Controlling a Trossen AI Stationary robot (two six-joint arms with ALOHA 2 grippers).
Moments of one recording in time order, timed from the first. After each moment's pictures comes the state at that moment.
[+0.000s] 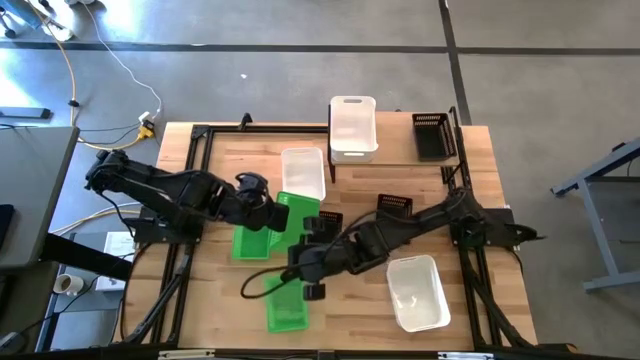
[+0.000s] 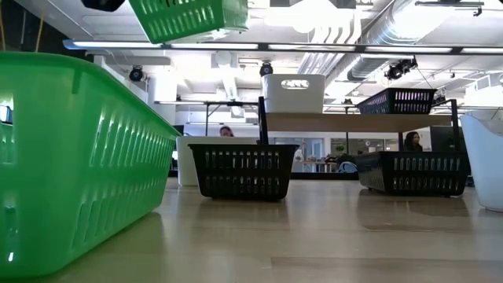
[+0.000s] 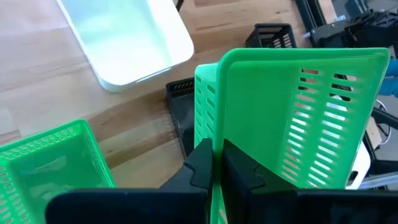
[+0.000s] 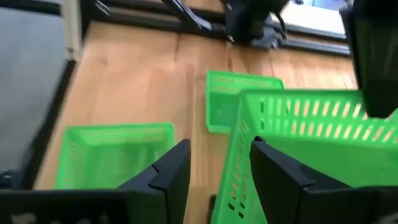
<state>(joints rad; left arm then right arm) -0.18 1.34 1.35 -1.03 -0.45 -1.42 0.39 2.11 2.21 -0.90 0.37 0.14</state>
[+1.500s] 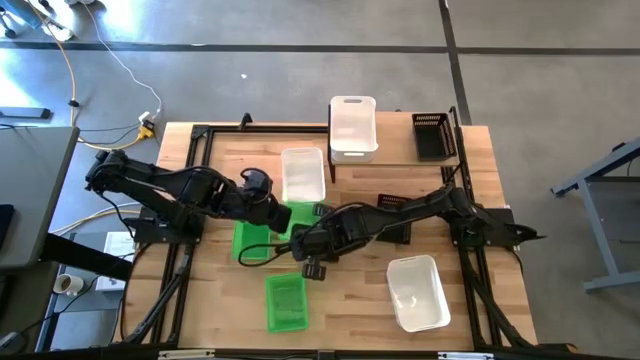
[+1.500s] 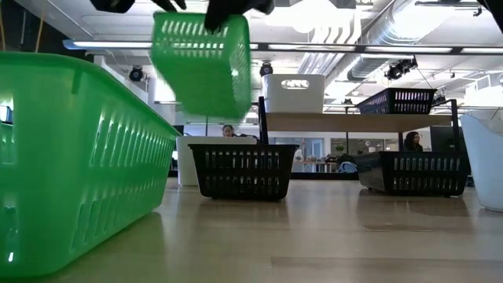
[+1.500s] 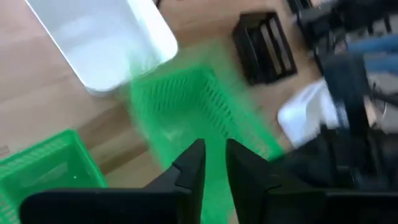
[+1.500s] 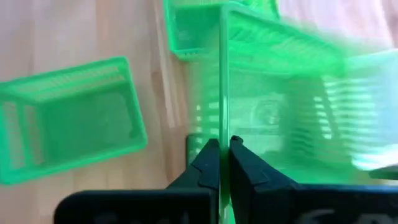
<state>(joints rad) -0.15 1.34 1.35 -0.98 -0.38 -1.29 0.29 2.16 2.21 -1.13 0.27 0.33</state>
